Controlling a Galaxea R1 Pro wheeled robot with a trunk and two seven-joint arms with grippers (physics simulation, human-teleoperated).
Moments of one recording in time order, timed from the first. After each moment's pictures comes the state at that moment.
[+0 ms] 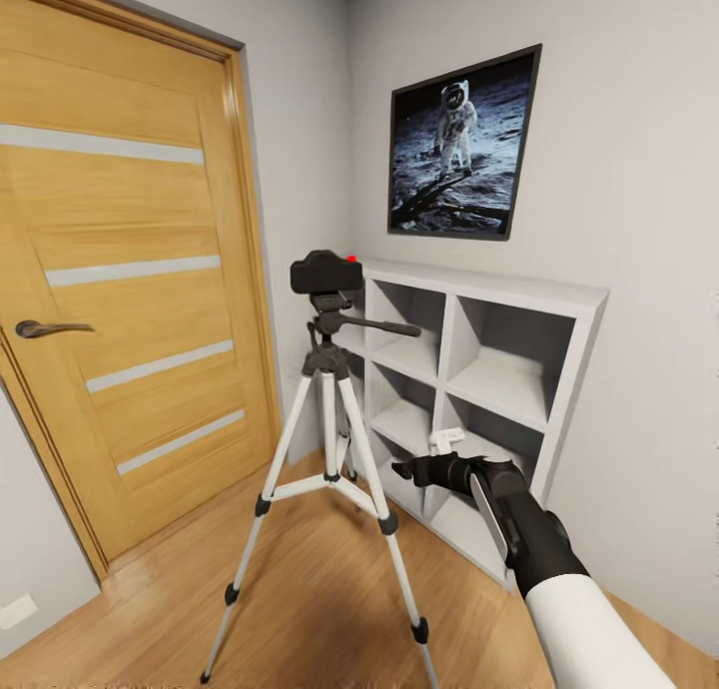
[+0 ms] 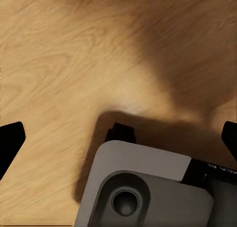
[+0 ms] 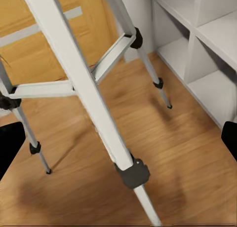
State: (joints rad) left arm -0.27 0.11 -0.82 0.00 1.11 0.02 -0.04; right arm -0.65 0.05 0.03 -0.99 0.07 0.63 0.45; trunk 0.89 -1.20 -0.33
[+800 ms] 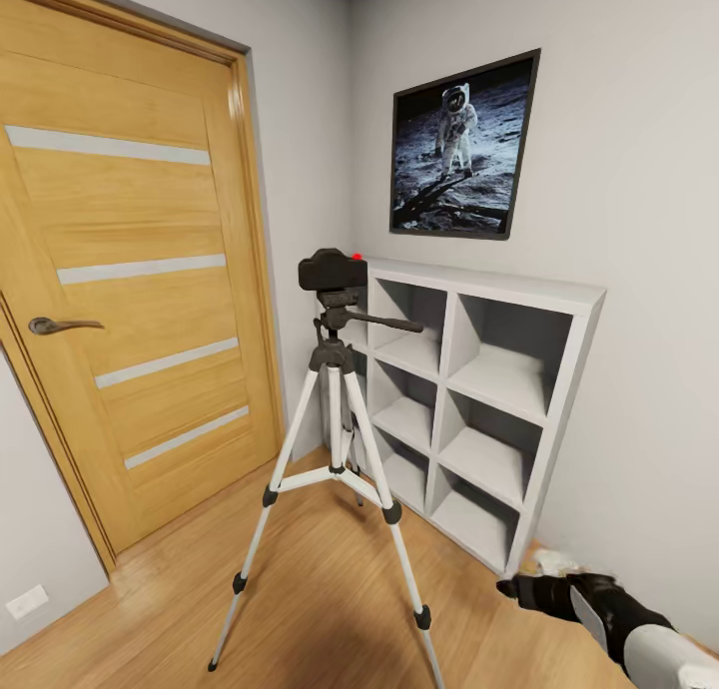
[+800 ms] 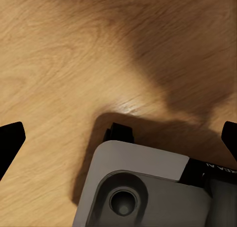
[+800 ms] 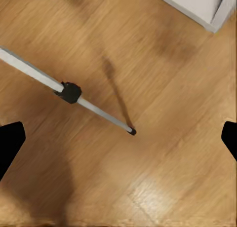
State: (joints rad) left arm -0.27 0.11 -0.82 0.00 1.11 0.02 -0.04; right arm -0.65 -0.22 -0.18 -0.22 0.07 0.31 0.36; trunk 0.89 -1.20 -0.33
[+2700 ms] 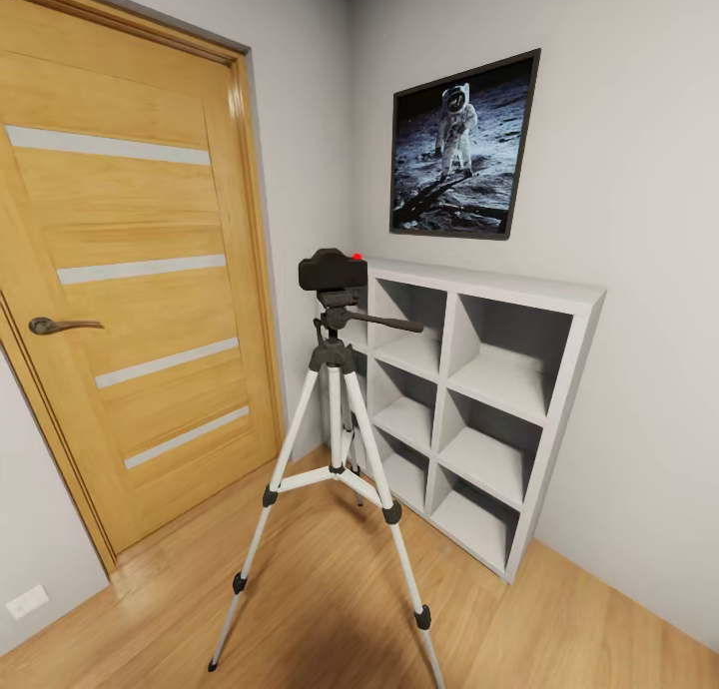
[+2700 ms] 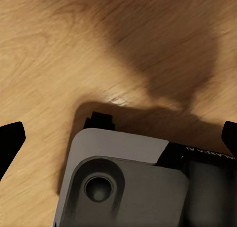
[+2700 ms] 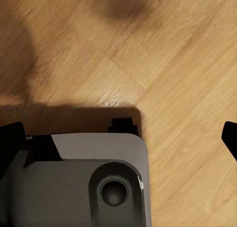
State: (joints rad) left arm -0.25 0.06 -0.83 -0.01 1.09 0.02 -0.04; right arm -0.25 -0.08 -0.18 0.03 0.10 -0.05 0.09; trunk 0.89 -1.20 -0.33
